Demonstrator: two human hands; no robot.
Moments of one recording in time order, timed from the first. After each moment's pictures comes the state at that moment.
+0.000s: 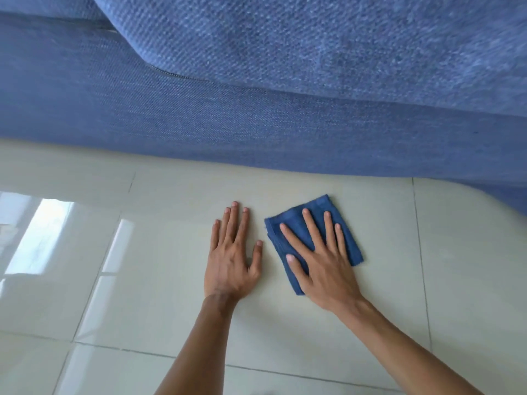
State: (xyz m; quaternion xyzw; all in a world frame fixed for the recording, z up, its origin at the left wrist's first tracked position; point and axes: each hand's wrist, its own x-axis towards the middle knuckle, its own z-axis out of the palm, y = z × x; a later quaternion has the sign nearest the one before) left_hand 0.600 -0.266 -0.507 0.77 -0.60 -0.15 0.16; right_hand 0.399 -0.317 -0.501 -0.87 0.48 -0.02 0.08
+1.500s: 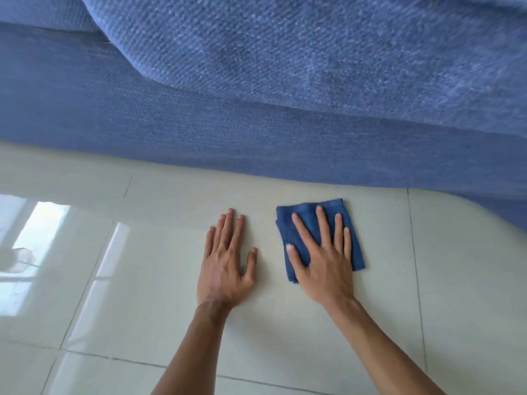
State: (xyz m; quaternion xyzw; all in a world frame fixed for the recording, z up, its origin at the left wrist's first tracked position) left_hand 0.599 -0.267 -0.505 0.77 -0.60 -0.15 0.16; right_hand 0.404 -0.333 -0.507 -0.80 0.59 -0.06 0.07
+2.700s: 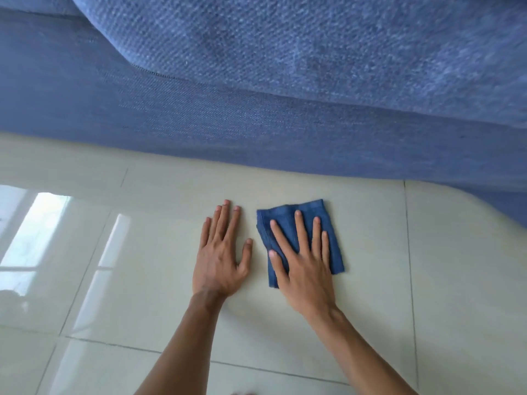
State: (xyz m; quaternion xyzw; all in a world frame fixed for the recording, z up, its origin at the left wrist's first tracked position) left_hand 0.600 -0.267 -0.506 0.78 -0.59 -0.14 0.16; right_hand 0.419 -0.300 -0.503 -0.84 0.53 -0.05 0.09
